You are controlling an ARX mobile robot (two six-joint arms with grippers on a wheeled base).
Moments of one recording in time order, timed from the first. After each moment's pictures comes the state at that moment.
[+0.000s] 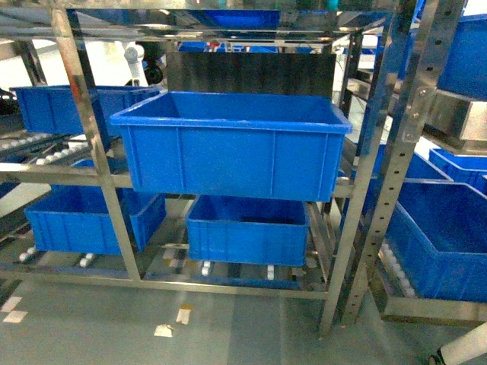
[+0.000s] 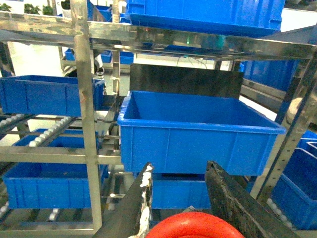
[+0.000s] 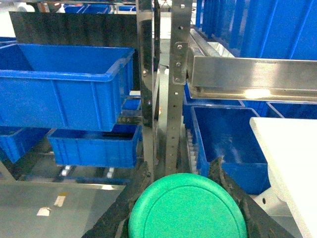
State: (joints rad) left arm 0.10 1.00 0.27 0.74 0.20 -0.11; right arm -0.28 1.10 0.23 0.71 -0.27 -0.02
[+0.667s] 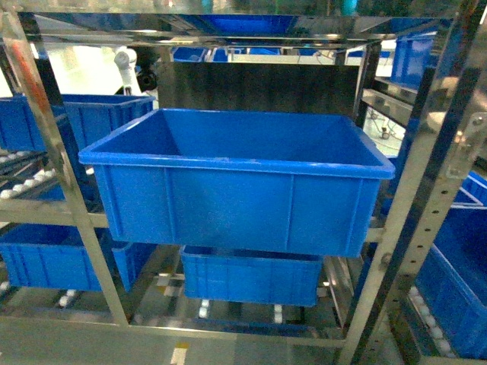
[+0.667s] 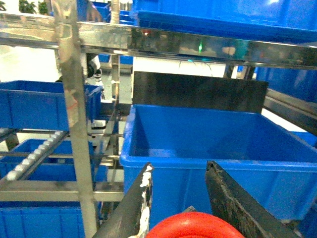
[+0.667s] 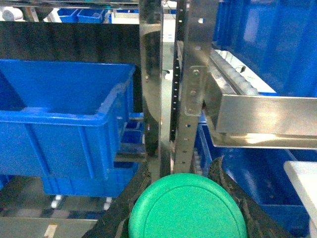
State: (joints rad) left arm 0.10 1.00 0.27 0.73 0.20 -0.11; right arm -0.28 1.10 0.23 0.71 -0.26 -0.02
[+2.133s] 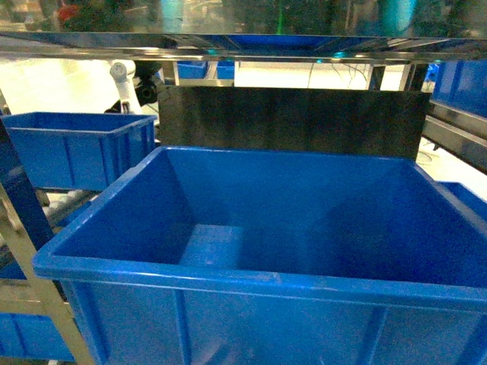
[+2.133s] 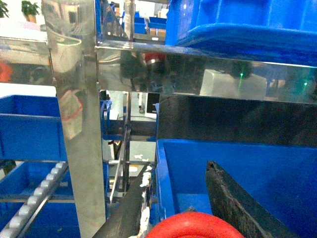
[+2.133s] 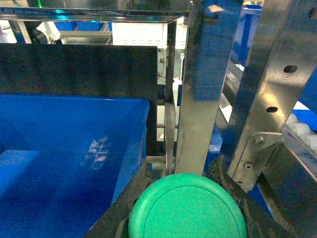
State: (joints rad) left arm 0.10 1.00 0.27 0.73 0.20 -0.11; right arm -0.28 1.10 0.23 0.71 -0.26 -0.02
